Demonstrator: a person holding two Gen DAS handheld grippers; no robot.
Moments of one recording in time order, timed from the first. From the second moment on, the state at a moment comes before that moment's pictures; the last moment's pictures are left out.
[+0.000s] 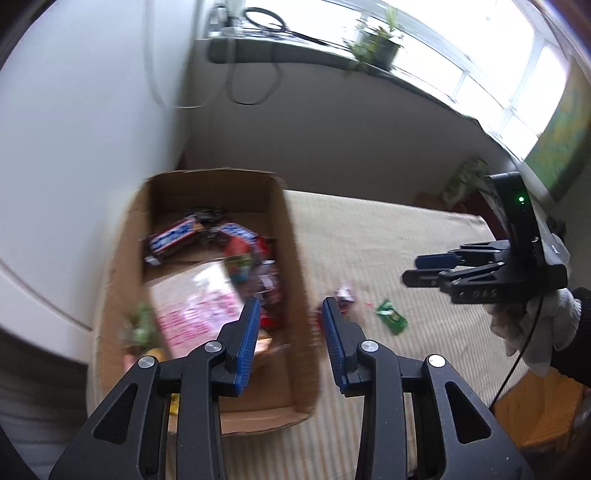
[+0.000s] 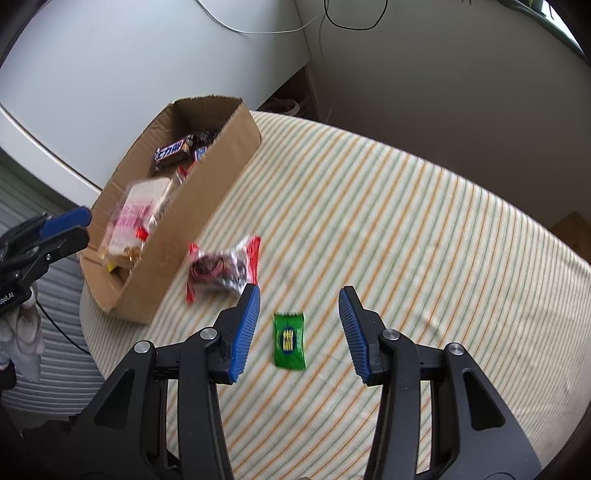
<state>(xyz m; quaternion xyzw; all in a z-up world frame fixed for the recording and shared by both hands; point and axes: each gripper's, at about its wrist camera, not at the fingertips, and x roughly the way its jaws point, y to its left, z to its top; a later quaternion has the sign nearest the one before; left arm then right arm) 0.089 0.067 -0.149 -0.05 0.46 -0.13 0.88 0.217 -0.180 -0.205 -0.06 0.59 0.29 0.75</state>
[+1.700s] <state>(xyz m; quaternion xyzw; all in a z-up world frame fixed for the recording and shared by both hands) 0.163 -0.036 -0.222 0.01 0.61 -0.13 0.78 0.168 -0.218 -0.235 -0.08 0.56 0.40 0.72</state>
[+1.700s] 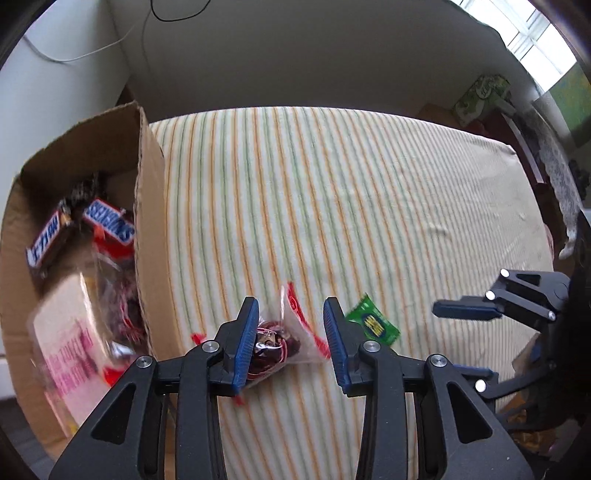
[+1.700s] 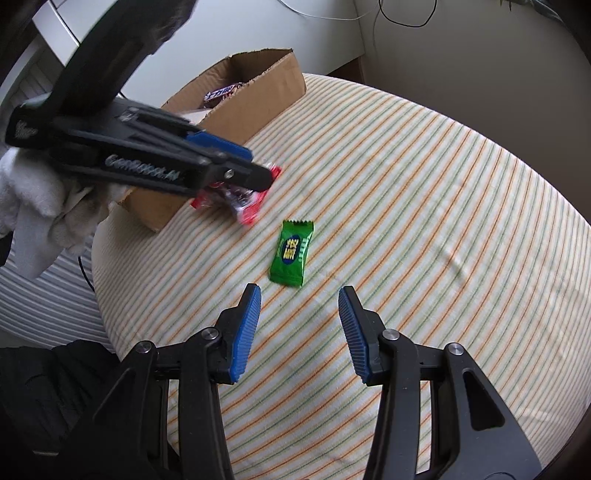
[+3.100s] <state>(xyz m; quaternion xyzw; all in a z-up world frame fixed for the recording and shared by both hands) 0.074 0.001 -0.232 -0.27 0.49 0.09 0.82 0.174 -0.162 -0.251 -0.20 0.54 0.37 0.73</state>
